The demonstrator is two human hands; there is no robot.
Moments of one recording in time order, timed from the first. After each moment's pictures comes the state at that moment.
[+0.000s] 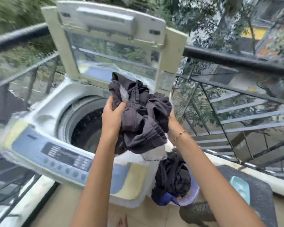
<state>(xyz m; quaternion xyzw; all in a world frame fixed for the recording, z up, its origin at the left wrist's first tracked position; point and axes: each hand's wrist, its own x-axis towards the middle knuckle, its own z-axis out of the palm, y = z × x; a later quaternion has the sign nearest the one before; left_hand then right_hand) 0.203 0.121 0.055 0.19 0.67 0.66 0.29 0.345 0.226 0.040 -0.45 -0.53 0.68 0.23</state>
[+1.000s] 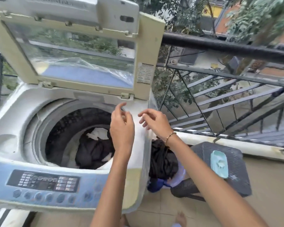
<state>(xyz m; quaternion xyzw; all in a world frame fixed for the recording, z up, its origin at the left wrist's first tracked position) 0.250 0.149 0.031 0.31 0.77 0.53 0.17 0.345 0.224 0.022 -0.46 -0.67 0.52 0.24</state>
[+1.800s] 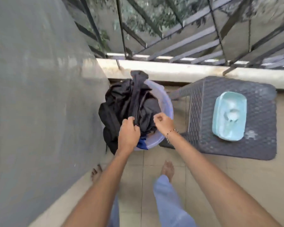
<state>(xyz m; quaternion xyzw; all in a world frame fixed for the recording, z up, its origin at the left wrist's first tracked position) 0.475 0.215 -0.399 0.39 0.82 0.12 0.39 0.601 0.286 -0.434 -0.70 -0.51 0.49 0.01</state>
